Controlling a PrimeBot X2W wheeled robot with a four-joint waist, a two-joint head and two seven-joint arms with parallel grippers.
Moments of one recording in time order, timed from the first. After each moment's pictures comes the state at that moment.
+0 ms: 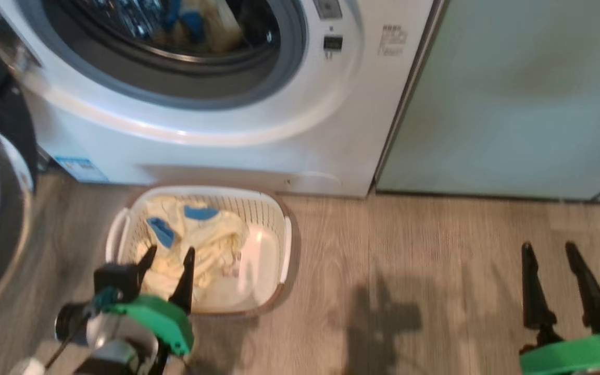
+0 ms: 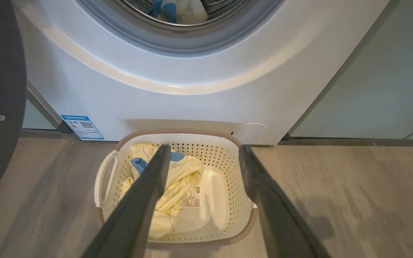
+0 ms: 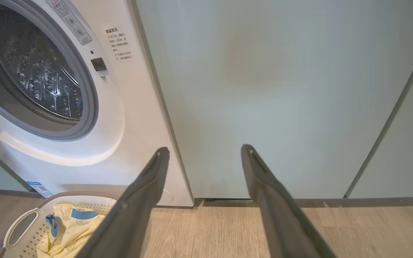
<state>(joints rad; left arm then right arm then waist) -0.10 0.35 -0.38 0.19 -0.53 0.21 -0.20 0.08 -0.03 0.00 0.02 0.18 0.13 -0.24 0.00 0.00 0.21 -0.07</state>
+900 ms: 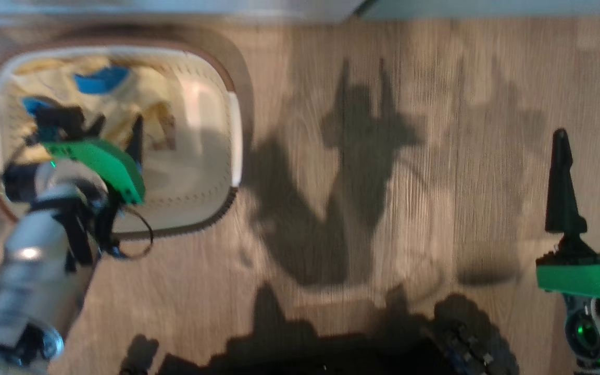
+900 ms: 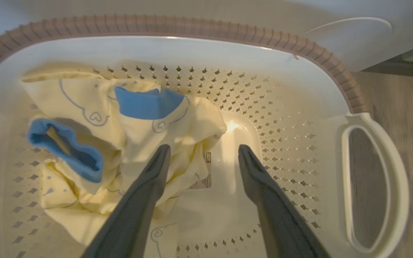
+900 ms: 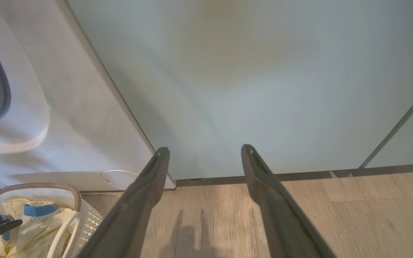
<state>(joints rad) -0.78 0.31 -0.39 0.94 -0.59 -0.07 -0.18 -0.16 -0.03 0.01 -0.11 0.27 0.13 -0.26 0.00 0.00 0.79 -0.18</state>
